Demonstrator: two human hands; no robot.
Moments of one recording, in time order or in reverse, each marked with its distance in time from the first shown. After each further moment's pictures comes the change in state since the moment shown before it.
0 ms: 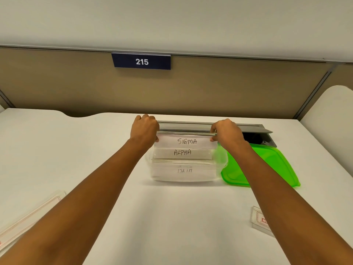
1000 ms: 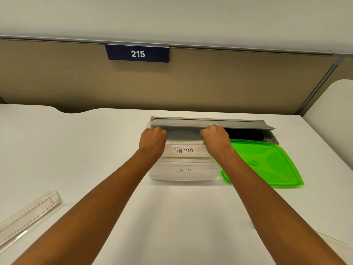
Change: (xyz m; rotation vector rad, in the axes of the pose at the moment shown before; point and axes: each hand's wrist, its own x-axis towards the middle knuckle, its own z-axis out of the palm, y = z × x) left_hand -0.007 0.030 0.040 0.054 -0.059 0.020; right_hand 0.000 -0.015 0.042 -0.372 0.088 -0.217
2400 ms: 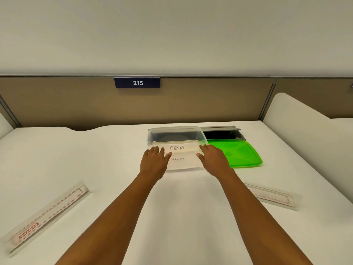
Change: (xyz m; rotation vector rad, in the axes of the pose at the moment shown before) left_hand -0.124 0.007 -0.012 -0.130 0.017 0.059; right_hand -0.142 -0.011 -0.010 0.227 0.074 0.137
